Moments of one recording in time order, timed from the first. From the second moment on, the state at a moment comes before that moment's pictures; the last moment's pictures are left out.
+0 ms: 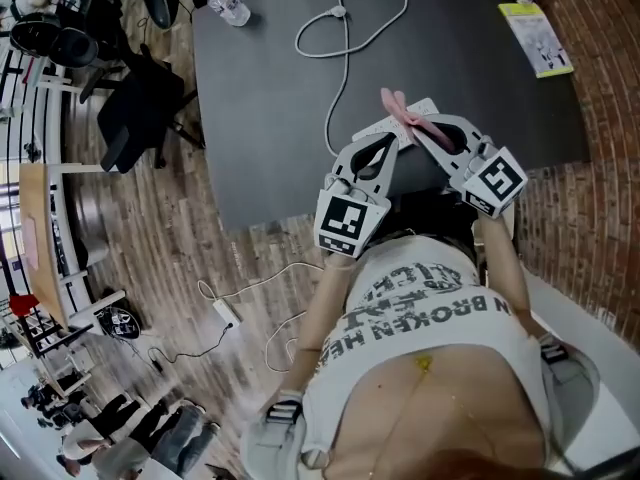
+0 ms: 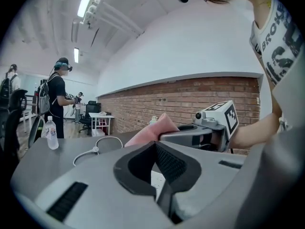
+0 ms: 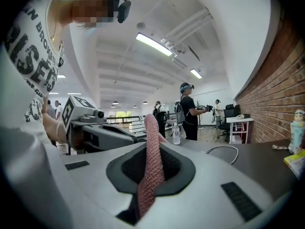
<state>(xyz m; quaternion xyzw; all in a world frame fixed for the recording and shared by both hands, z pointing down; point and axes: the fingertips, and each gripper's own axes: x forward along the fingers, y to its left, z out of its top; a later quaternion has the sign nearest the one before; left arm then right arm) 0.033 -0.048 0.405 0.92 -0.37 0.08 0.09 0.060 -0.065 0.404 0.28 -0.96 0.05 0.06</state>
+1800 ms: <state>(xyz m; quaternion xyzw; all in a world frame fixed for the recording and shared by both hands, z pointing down) 0.030 -0.030 0.367 0.93 -0.35 0.04 0.06 0.050 -0.043 0.353 0.30 -0.95 0.02 0.03</state>
